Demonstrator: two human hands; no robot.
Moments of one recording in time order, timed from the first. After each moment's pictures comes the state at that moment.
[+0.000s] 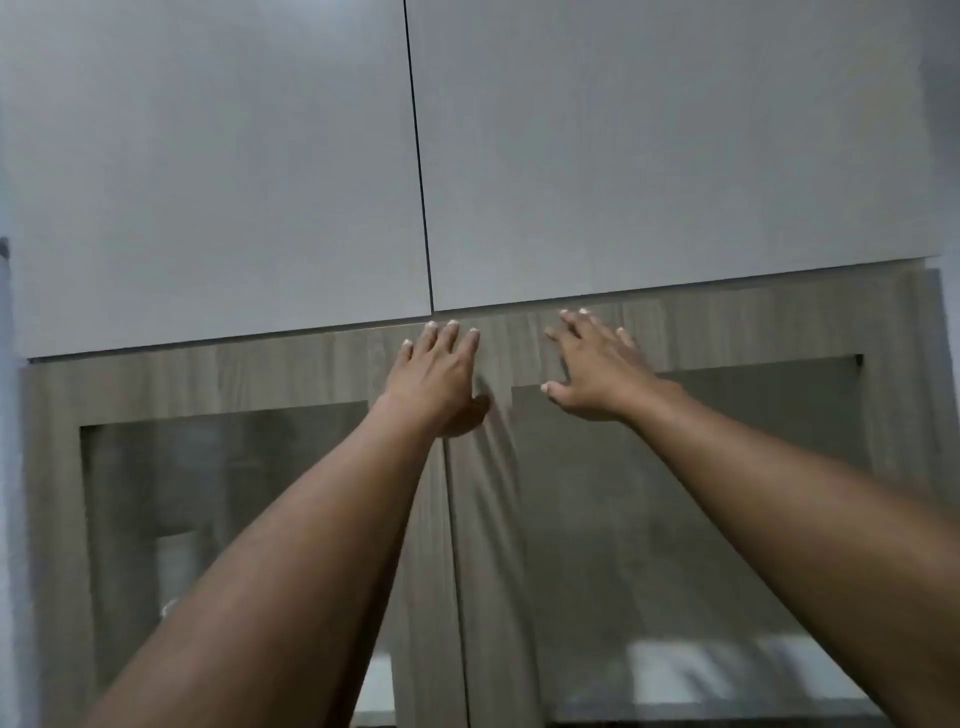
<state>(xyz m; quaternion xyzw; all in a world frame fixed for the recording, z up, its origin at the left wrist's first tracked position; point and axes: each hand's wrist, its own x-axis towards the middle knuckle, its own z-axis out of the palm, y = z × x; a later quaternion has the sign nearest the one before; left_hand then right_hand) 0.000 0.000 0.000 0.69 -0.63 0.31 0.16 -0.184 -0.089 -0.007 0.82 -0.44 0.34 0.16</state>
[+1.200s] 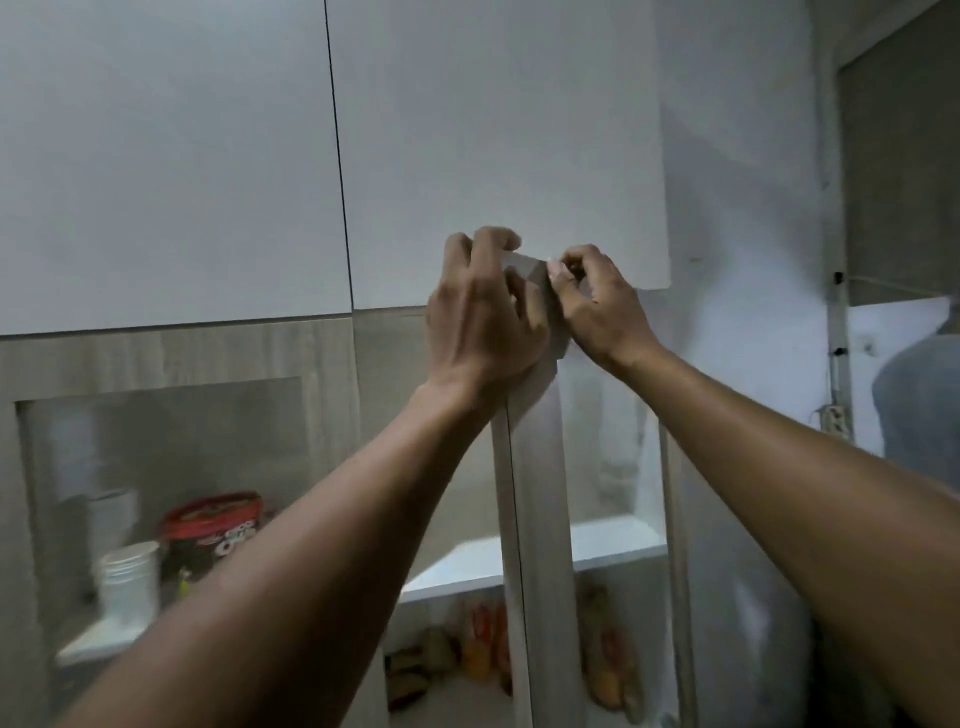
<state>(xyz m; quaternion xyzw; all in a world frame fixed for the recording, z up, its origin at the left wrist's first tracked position) -0.208 0.223 -0.003 0.37 -0.63 0.30 0.61 -0.340 0.145 0.003 0.70 -0.32 0.64 0.00</state>
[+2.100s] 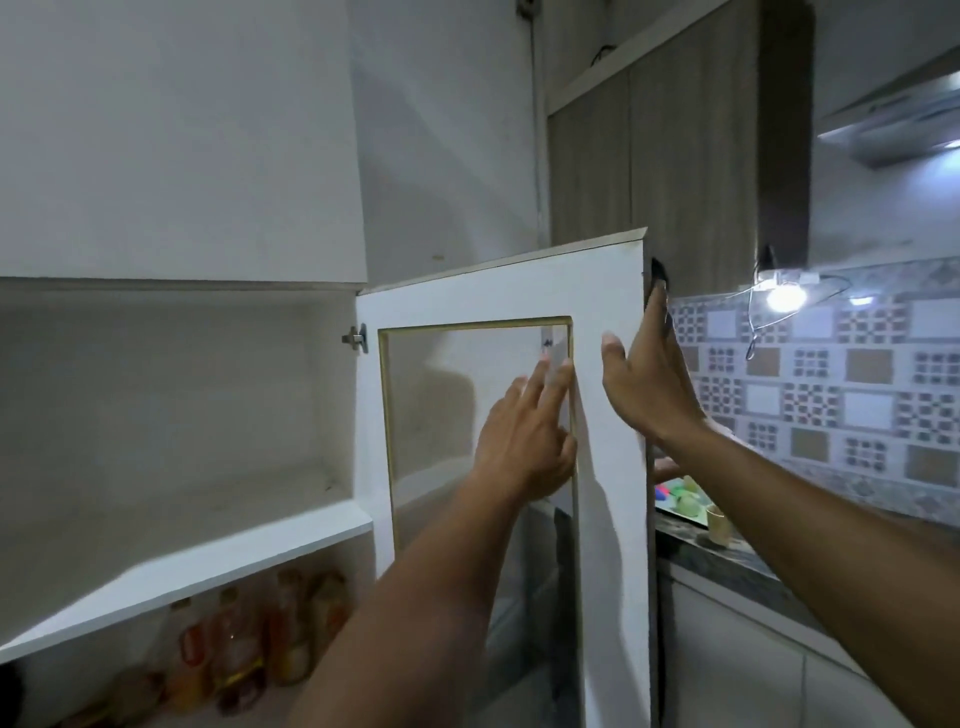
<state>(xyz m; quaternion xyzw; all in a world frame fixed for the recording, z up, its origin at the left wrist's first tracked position) -0.611 0.191 -0.136 0.33 -0.88 0.08 0.33 -0.736 0.267 -0.086 0.53 -0.62 0.57 0.13</state>
